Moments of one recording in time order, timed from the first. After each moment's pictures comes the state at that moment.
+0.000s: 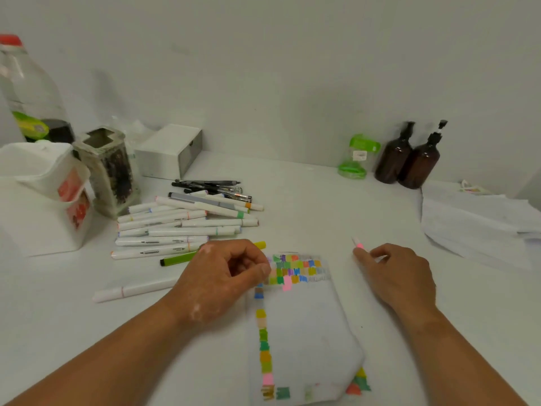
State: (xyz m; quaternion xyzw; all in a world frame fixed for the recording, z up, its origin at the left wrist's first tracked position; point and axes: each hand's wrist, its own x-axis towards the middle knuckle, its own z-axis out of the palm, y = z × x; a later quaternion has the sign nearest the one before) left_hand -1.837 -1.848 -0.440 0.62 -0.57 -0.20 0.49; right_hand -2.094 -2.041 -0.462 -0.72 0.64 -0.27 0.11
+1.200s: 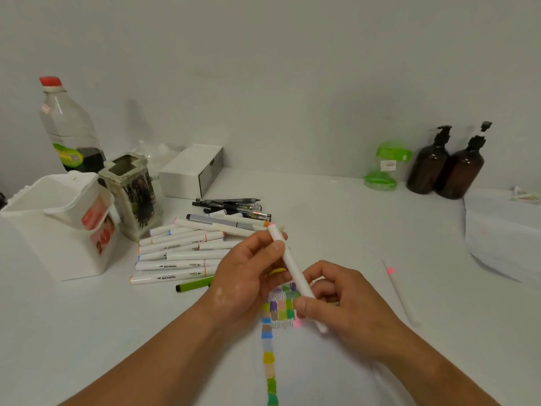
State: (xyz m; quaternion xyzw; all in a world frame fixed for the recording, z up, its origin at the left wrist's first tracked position) left_hand -1.845 -1.902 -0.440 0.40 -0.28 -0.49 0.72; right_hand -2.018 -1.974 -0.432 -0.79 0.26 -0.20 0.52
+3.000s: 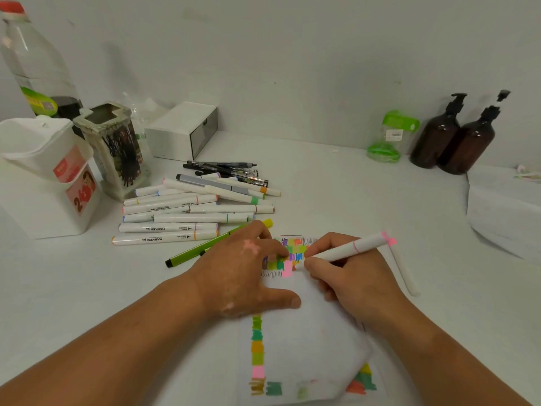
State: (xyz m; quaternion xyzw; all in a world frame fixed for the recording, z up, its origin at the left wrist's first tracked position) left_hand -1.834 -1.878 -0.451 0.72 -0.67 -0.08 0.18; right_hand -2.019 -1.978 -0.446 -0.77 0.38 -0.24 0.45
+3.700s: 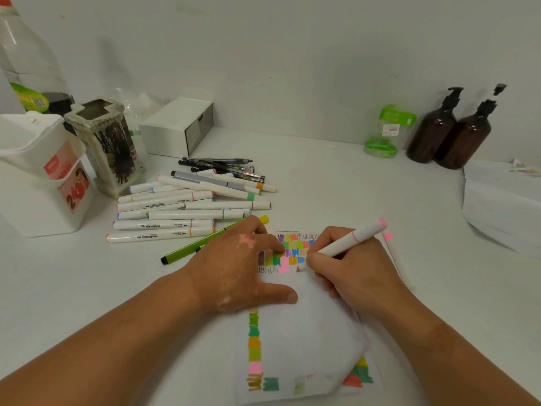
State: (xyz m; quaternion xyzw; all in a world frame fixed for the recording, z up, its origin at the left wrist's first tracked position) left_hand -1.833 -1.880 -0.451 0.73 -0.66 -0.09 0.17; right_hand -2.021 -1.982 -0.443 -0.79 0.40 -0.24 0.40
